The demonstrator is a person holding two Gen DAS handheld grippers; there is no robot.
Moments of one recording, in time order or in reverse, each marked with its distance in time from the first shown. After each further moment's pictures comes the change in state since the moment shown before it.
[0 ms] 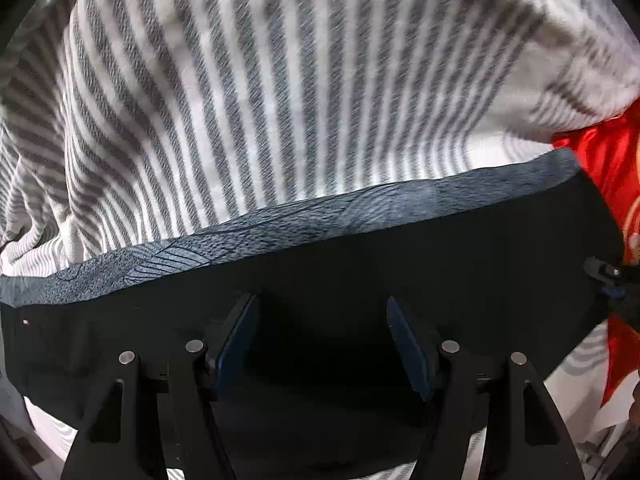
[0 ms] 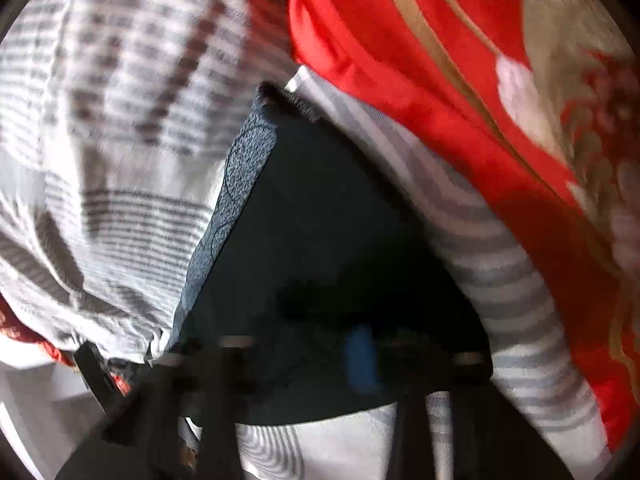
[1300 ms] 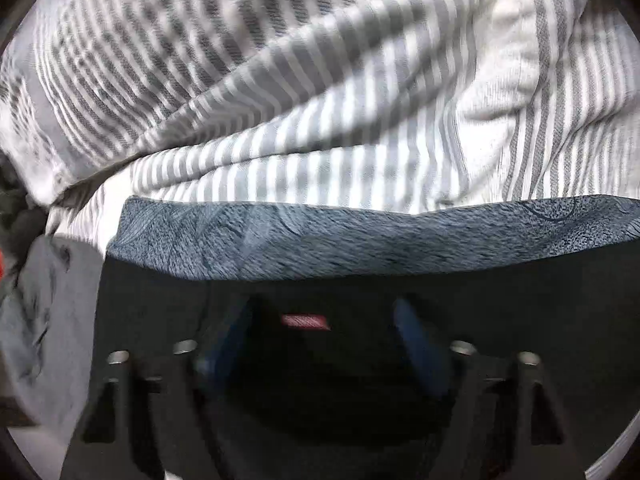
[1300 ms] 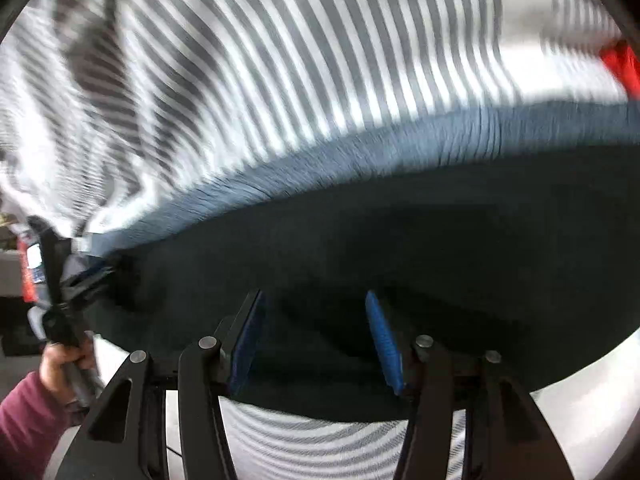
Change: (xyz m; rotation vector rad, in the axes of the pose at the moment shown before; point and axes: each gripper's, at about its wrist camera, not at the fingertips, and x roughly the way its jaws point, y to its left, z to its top) left arm 0.001 0.356 -0.100 -0.090 -0.099 0.253; right arm 0.145 0.183 -0.183 -0.504 0.028 -0.218
